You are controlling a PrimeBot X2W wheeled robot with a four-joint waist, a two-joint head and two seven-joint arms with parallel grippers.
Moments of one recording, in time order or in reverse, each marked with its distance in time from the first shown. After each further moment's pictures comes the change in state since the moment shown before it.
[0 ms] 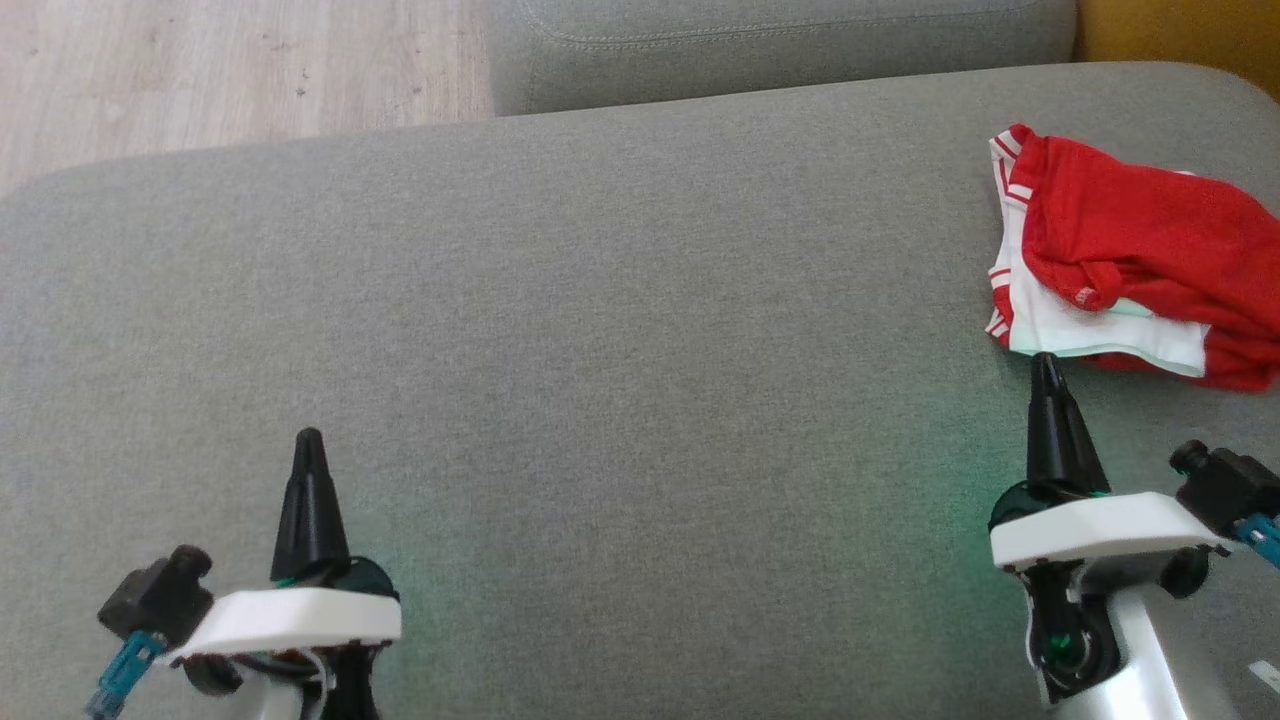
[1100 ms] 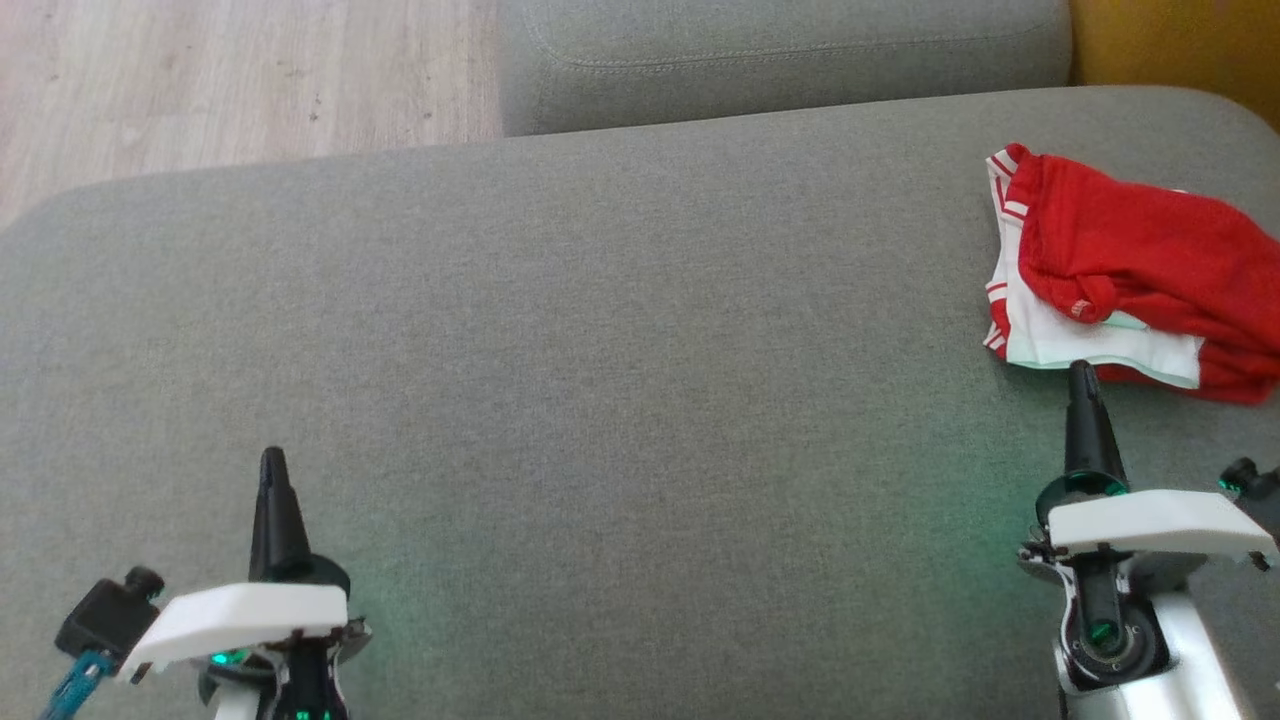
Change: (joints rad) left arm 0.000 0.003 0.049 0.003 -0.342 0.000 0.096; right arm 0.004 -0.007 -0.043 -0.012 0.385 0.000 0.088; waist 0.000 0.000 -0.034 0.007
